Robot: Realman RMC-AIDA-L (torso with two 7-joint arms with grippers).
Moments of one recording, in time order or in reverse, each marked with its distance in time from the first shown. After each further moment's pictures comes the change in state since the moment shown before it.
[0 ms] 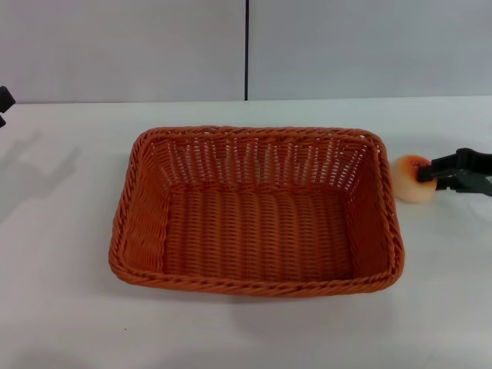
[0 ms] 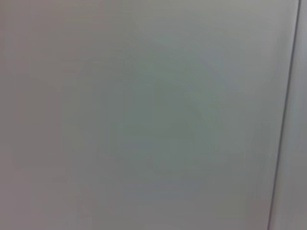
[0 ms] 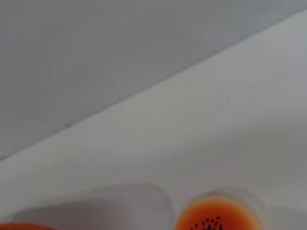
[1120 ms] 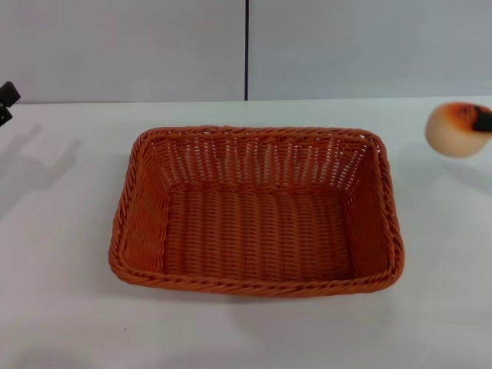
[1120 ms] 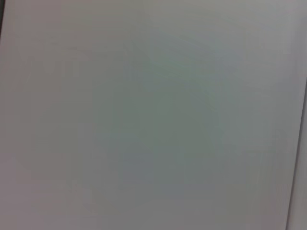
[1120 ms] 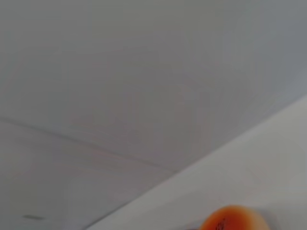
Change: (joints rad) left arm -0.025 -0.003 0.000 -0.033 -0.006 -0.068 0.041; right arm -0.273 0.129 0.075 -0.601 0.323 0.360 0.191
